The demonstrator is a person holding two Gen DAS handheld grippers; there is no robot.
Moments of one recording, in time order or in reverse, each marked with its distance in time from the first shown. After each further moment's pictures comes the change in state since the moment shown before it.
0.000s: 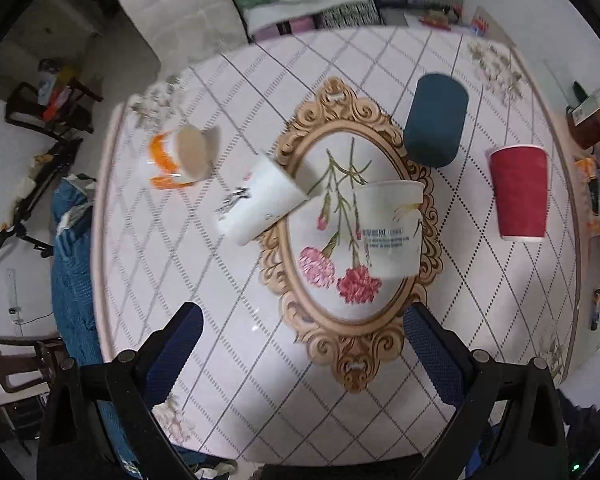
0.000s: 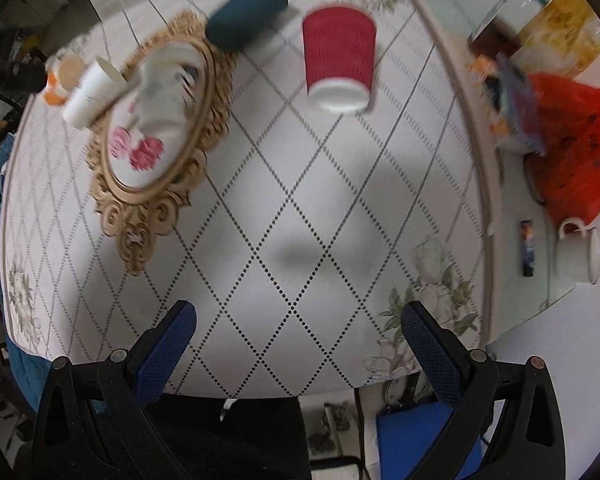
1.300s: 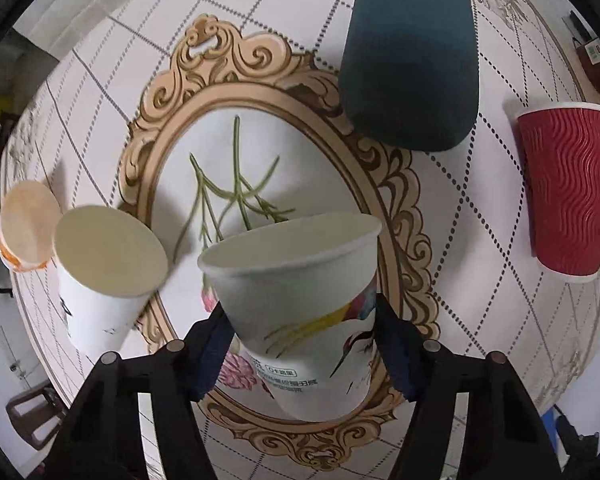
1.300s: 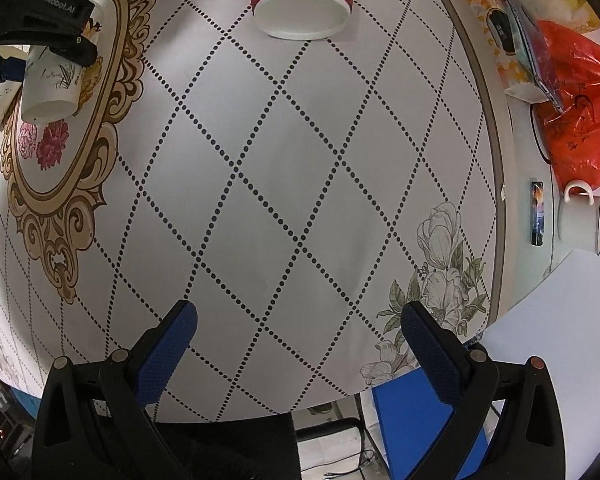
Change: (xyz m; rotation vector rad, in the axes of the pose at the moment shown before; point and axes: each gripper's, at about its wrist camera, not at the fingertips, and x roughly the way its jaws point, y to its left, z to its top) left arm 0.139 -0.067 0.077 0.200 0.155 -0.066; right arm 0.070 -0.007 0.021 0.101 0.174 -0.111
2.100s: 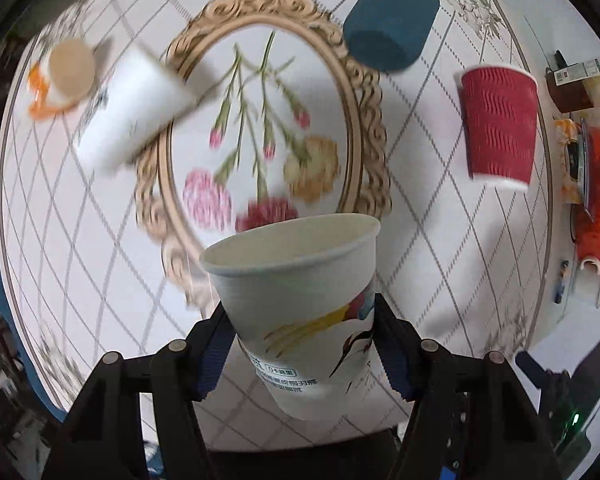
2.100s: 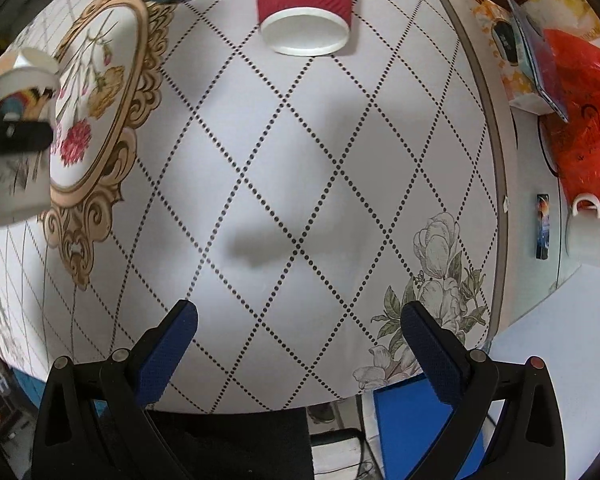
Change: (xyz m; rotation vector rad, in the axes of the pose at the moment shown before) left arm -0.053 0.030 -0.106 -0.205 0.038 -0.200; right arm -0.015 -0.016 -0.016 -0.070 -0.049 0.075
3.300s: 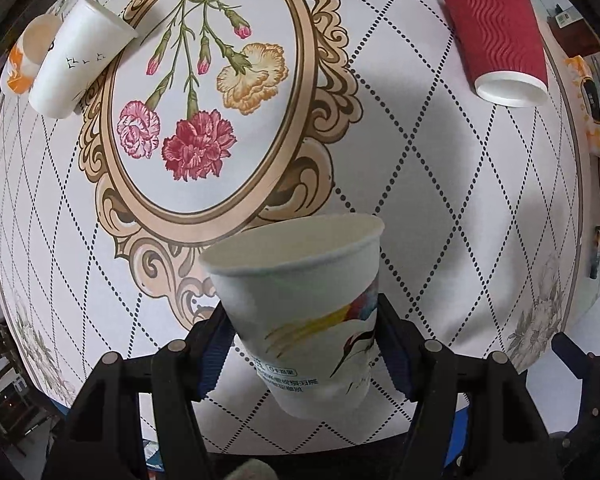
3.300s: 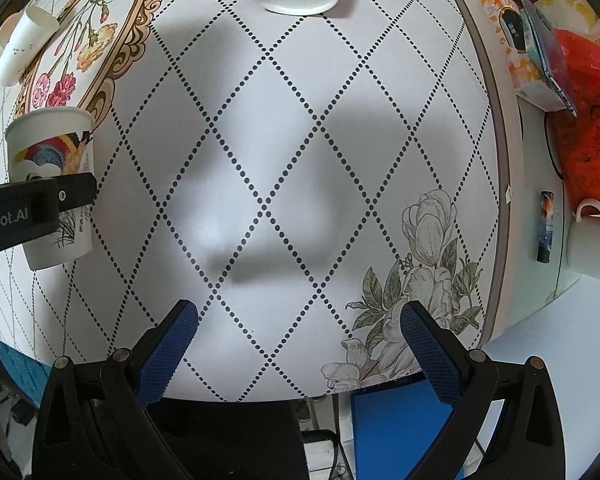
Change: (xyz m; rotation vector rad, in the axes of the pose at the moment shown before) left arm 0.072 -0.083 -0.049 0.032 0.011 0.087; right arm 0.024 -0.023 -0.022 -0.058 0.017 -0.035
